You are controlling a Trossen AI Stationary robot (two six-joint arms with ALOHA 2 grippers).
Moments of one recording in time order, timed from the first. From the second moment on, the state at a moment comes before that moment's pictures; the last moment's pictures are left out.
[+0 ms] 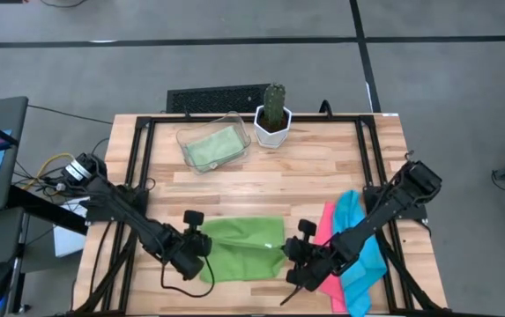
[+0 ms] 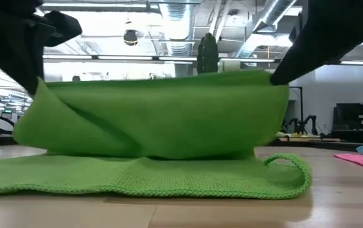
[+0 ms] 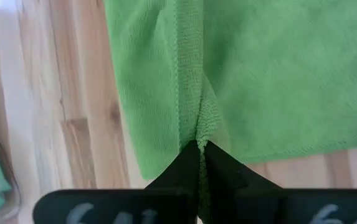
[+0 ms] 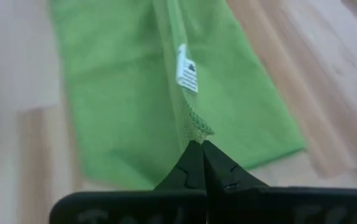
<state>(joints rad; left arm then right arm) -0.68 1.61 1.08 -0.85 -0.42 -0.45 0.71 1.78 1.13 -0.44 0.60 0.76</state>
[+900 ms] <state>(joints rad) -0.72 1.61 1.08 -0.73 -0.35 -0.49 0.76 1.84 1.12 -0.40 0.53 0.79</state>
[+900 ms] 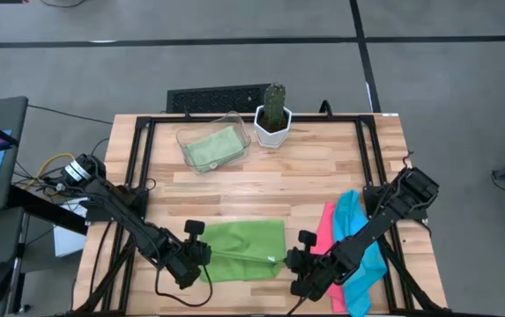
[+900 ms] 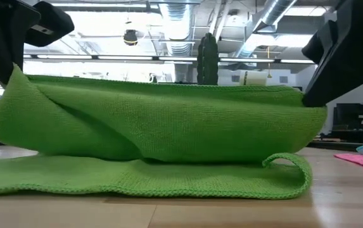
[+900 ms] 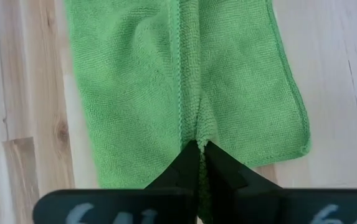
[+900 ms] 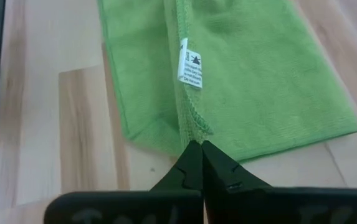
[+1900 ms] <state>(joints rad) -0.76 1.61 1.03 -0.75 -0.53 -0.55 0.78 1.84 1.12 -0.36 0.45 0.69</state>
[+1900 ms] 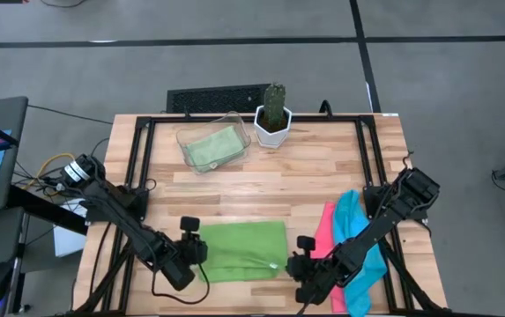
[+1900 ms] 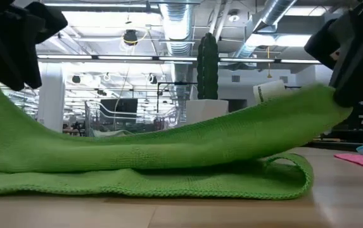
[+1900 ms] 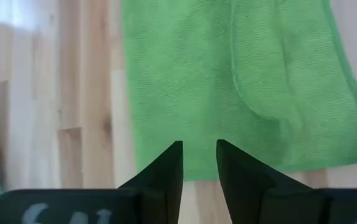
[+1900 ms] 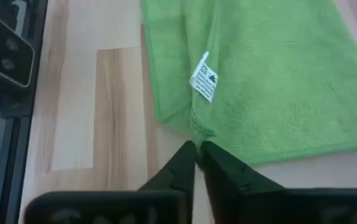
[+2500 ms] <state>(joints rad) -0.76 1.60 1.10 -0.40 -0.51 -0.35 0.76 1.82 1.12 -0.32 0.42 0.59</state>
